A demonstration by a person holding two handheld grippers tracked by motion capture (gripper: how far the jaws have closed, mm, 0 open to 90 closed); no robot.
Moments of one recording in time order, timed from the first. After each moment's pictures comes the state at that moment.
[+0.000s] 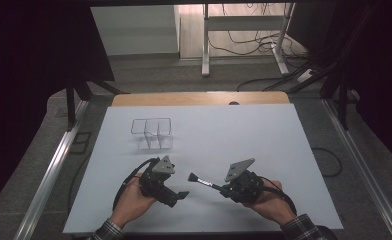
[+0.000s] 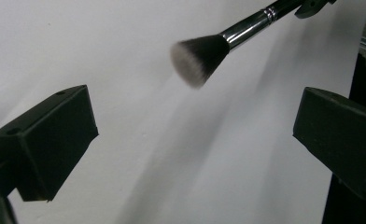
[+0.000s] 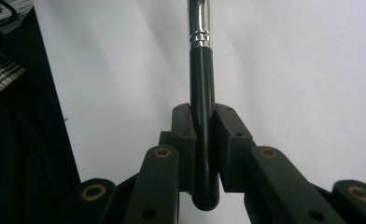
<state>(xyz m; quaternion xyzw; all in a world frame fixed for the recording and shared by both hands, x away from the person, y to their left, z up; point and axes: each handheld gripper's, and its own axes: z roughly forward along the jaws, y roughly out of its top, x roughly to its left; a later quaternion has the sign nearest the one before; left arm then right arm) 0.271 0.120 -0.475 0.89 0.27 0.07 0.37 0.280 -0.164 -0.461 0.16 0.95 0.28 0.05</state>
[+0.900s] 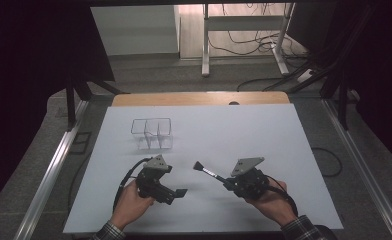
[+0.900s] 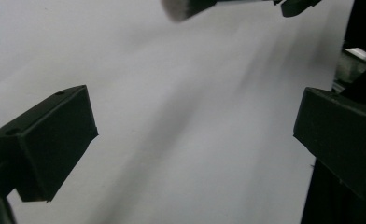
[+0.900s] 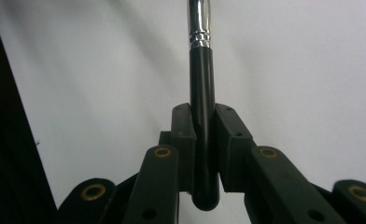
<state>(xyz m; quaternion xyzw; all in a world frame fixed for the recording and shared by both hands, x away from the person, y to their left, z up) 0.275 0.135 -0.482 0.85 0.31 0.01 0.42 0.281 -0.175 -0.455 0.22 0.92 0.31 0.10</state>
